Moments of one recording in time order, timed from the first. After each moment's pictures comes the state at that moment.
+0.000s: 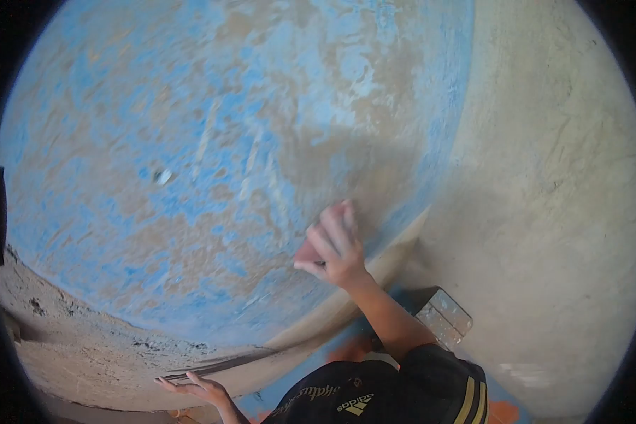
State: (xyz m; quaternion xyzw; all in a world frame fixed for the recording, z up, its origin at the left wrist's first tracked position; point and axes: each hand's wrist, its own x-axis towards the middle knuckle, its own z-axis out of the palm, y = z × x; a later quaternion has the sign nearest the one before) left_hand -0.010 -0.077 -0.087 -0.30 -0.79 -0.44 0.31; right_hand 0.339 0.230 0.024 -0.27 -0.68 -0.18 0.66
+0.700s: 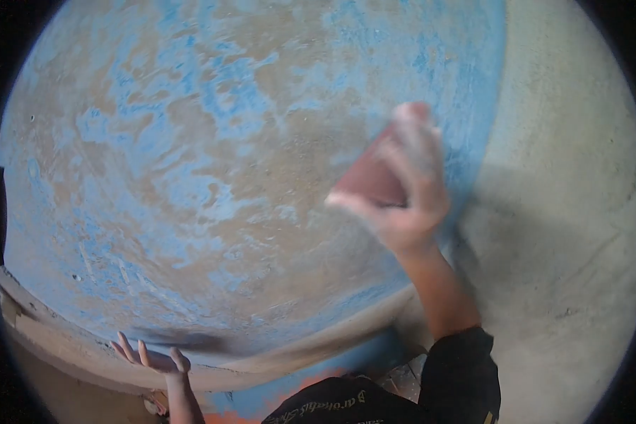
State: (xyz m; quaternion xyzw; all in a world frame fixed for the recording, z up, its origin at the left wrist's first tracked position) left_hand 0.133 0.073 0.067 -0.51 -0.57 -0.30 0.57; right_hand 0.521 0.390 0.191 -0.10 -0.68 -0.23 0.69
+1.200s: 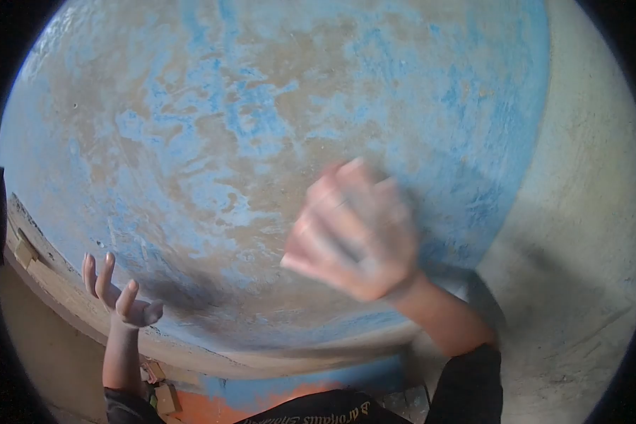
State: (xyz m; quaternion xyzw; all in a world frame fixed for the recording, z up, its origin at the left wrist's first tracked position) left_hand 0.162 0.103 0.224 -0.62 -0.43 -0.15 0.65; right_hand 0.508 0.390 0.192 -0.01 -0.74 -0.28 0.62
